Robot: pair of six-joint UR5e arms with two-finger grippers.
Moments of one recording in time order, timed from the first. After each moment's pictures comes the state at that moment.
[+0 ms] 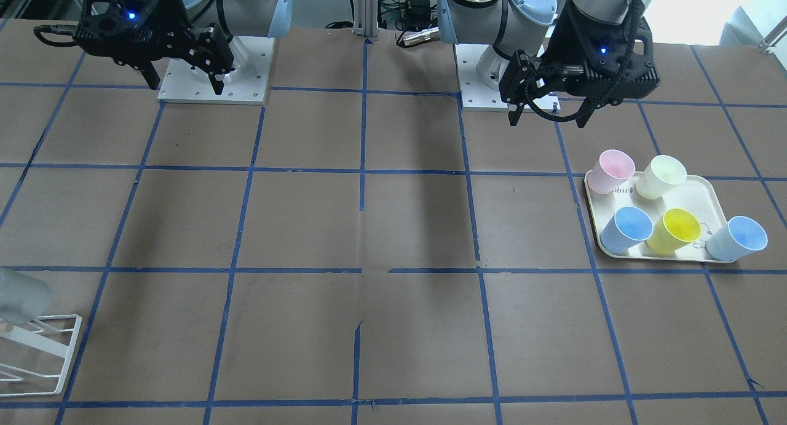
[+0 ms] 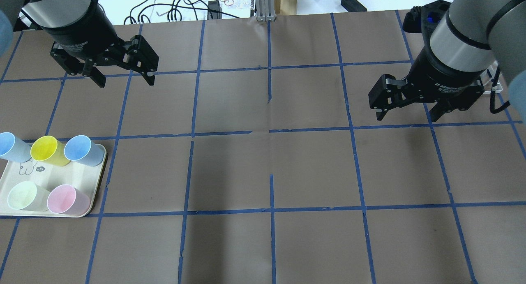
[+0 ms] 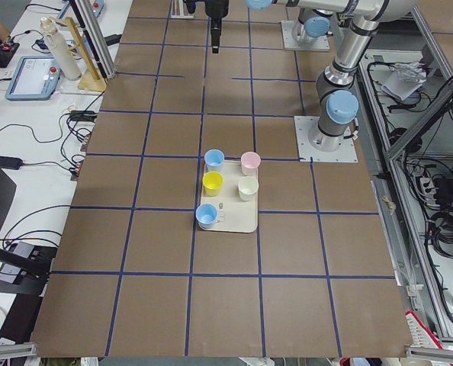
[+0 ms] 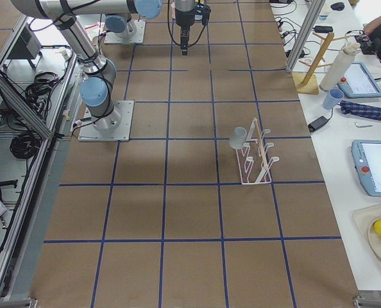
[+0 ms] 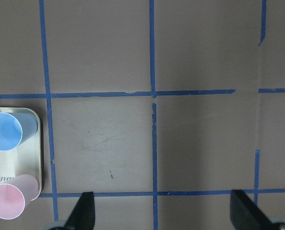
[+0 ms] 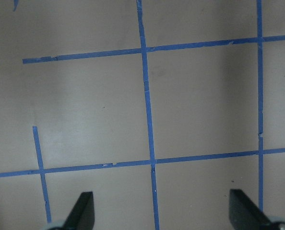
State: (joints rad) left arm -1.56 -1.54 -1.51 -1.64 1.58 0.02; right arm 1.56 -1.78 1.73 -1.53 -1.57 0.06
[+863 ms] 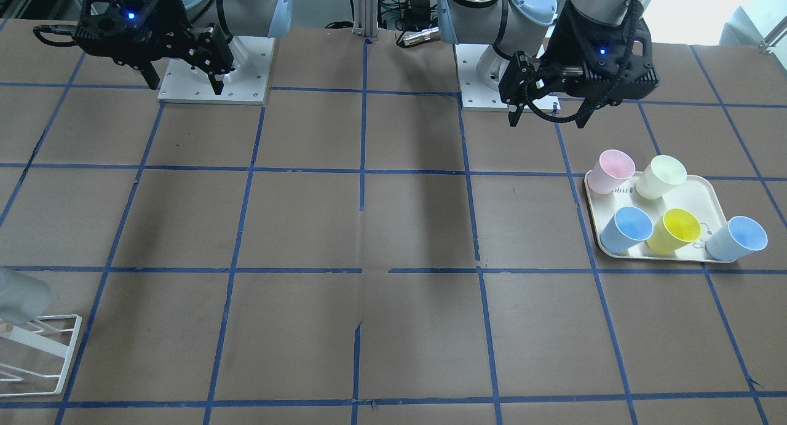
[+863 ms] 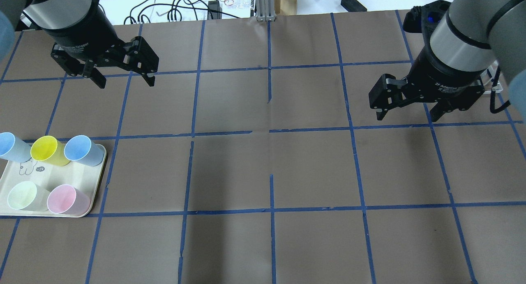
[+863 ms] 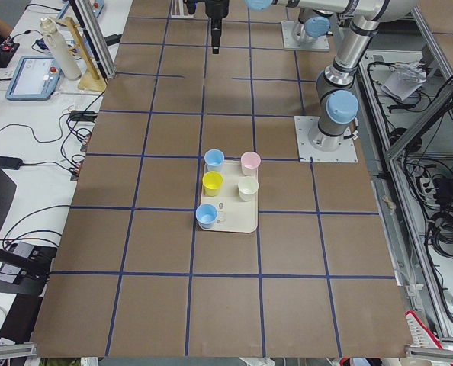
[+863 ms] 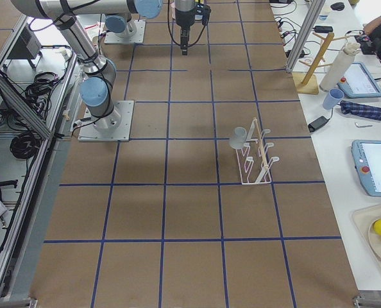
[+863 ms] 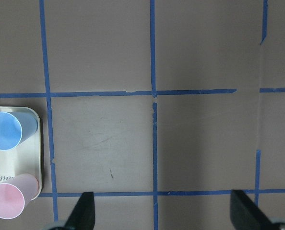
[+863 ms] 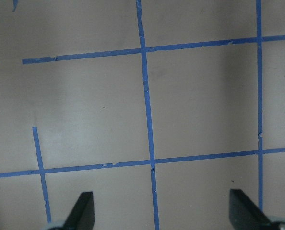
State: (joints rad) left arm -1.56 -1.54 -1.52 -1.63 1.58 0.02; right arm 1.56 -1.77 1.73 -1.53 -1.57 0.07
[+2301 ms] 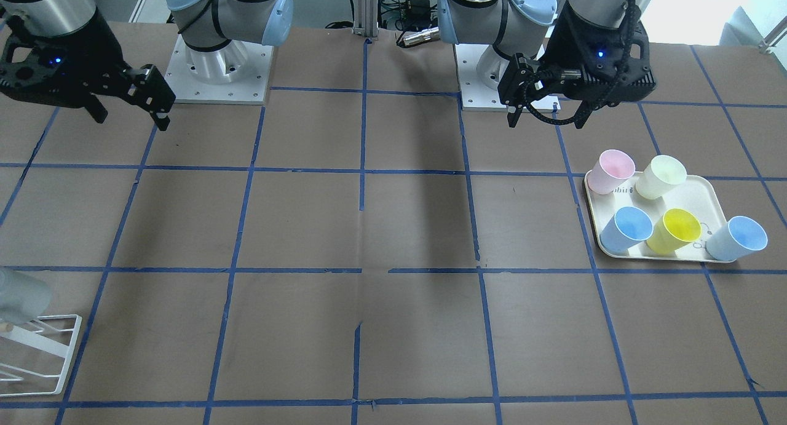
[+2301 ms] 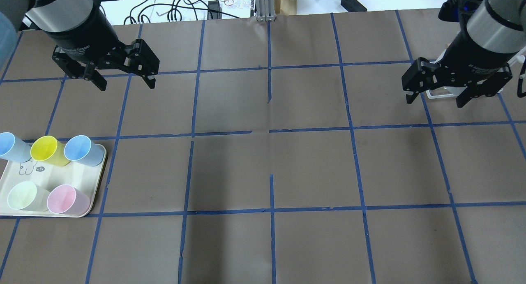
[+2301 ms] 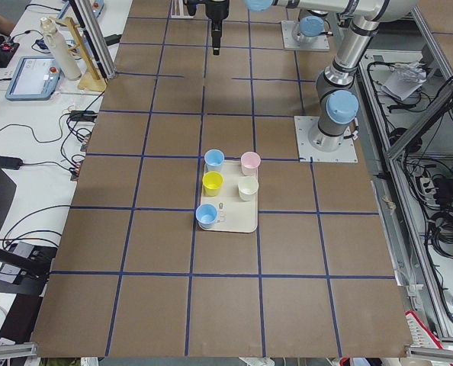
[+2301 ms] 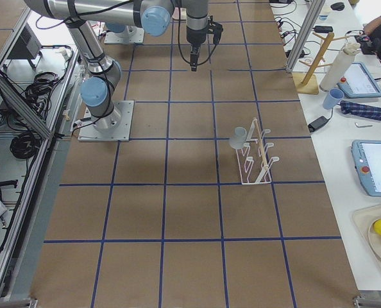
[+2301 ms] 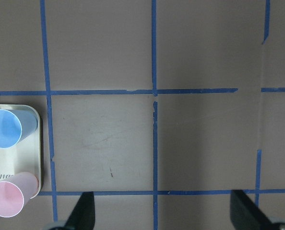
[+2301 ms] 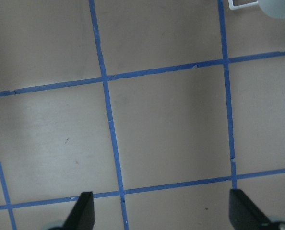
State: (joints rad) left arm -1.56 -1.53 -1.53 -1.63 1.58 0.01; right arm 1.36 -1.69 1.73 -1.62 -1.56 -0.09
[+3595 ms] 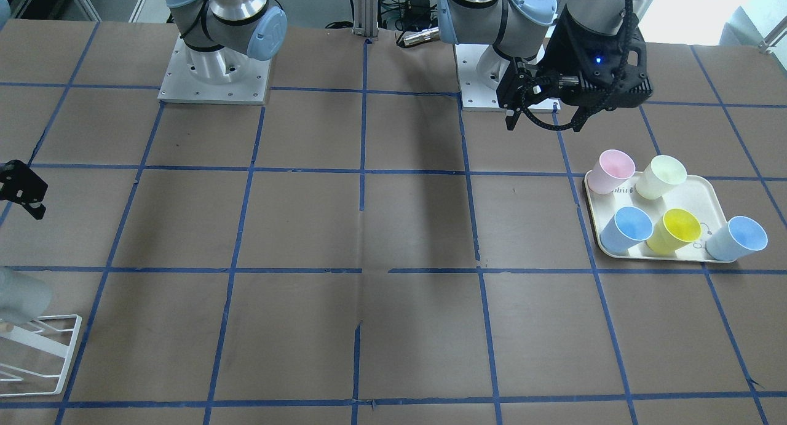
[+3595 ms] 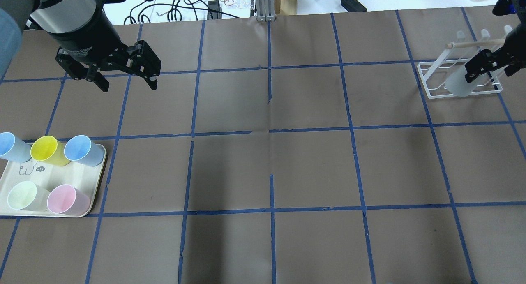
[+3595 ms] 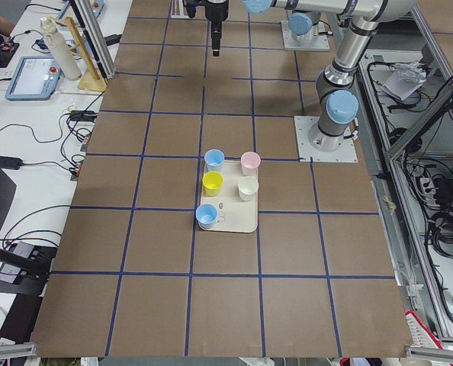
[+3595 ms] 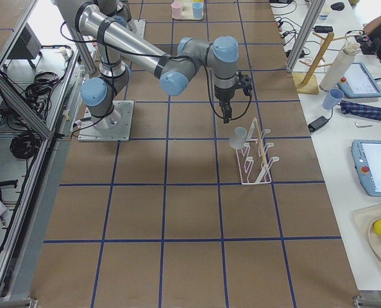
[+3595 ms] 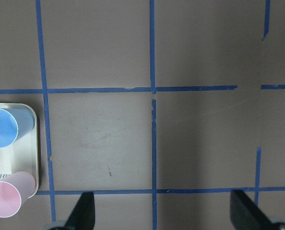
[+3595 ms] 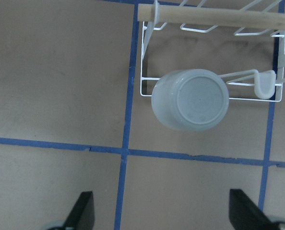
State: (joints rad) left arm -1.56 -1.54 -1.53 -1.63 1.57 0.02; right arm 1.08 -1.41 1.71 -2.01 -1.55 -0.60
